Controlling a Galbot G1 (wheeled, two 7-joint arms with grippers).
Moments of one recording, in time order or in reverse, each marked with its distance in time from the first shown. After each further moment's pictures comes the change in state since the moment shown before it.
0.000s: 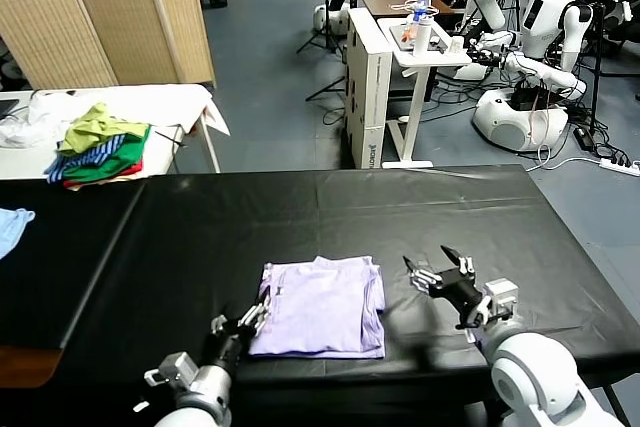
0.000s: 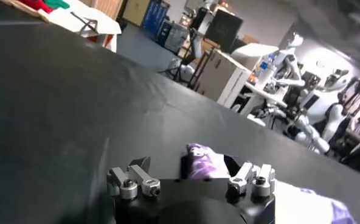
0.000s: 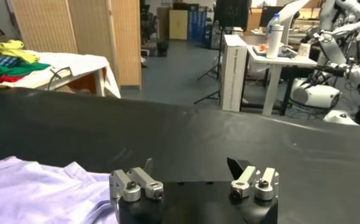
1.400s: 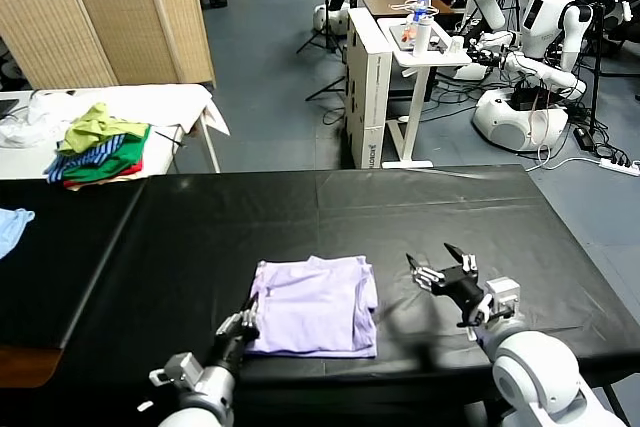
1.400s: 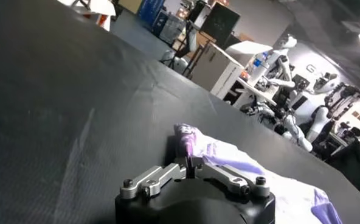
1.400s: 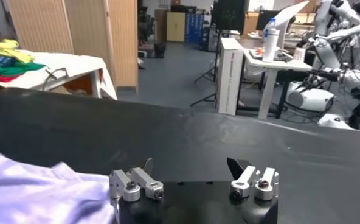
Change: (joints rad) left arm -0.004 0.000 -0.014 0.003 0.037 -0.005 0.000; right arm 0.009 0.007 0.000 -0.023 -0.037 0.004 -0.003
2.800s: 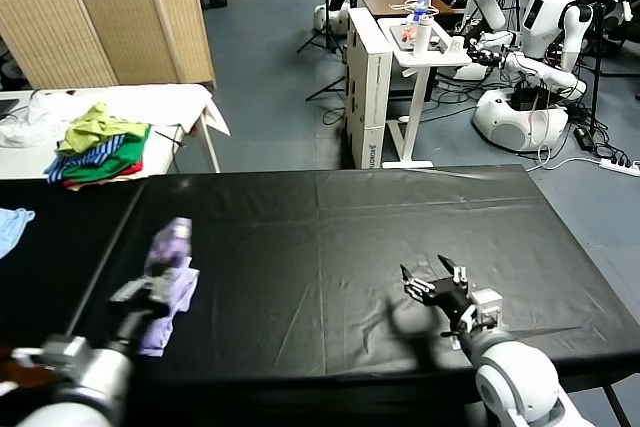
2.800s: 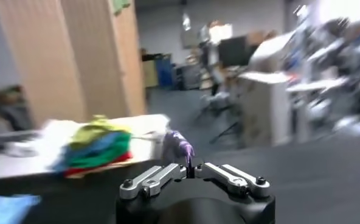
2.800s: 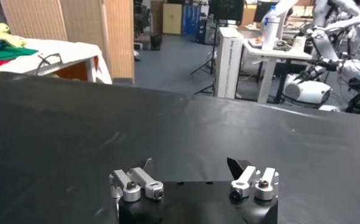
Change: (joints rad) left arm 0.094 0.387 -0.153 -0.335 -0.127 0.089 -0.135; right arm -0.031 0.077 -0.033 -0.033 -0.086 0.024 -0.008
